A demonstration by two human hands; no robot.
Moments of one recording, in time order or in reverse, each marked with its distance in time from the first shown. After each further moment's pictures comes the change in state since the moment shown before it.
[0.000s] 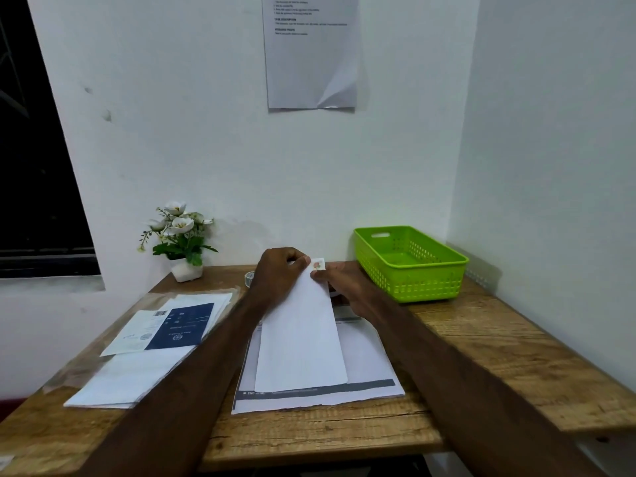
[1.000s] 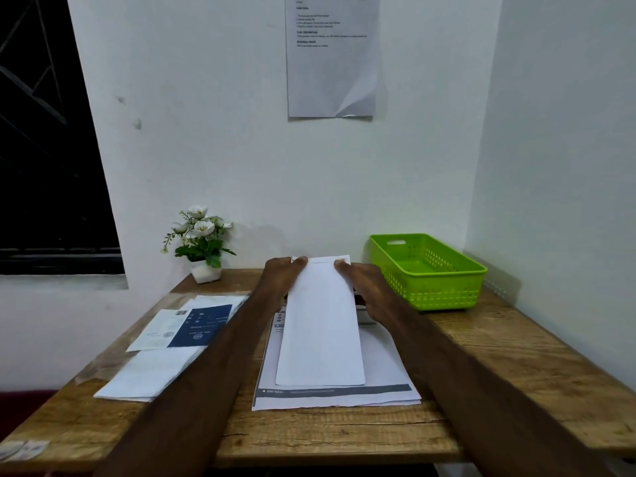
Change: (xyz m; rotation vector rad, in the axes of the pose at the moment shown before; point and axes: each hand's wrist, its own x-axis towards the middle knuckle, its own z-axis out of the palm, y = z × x) left_hand -0.006 0.005 -0.016 -0.447 0.058 -0.481; right_hand 0.008 0.002 -0.002 0.066 0.207 -0.051
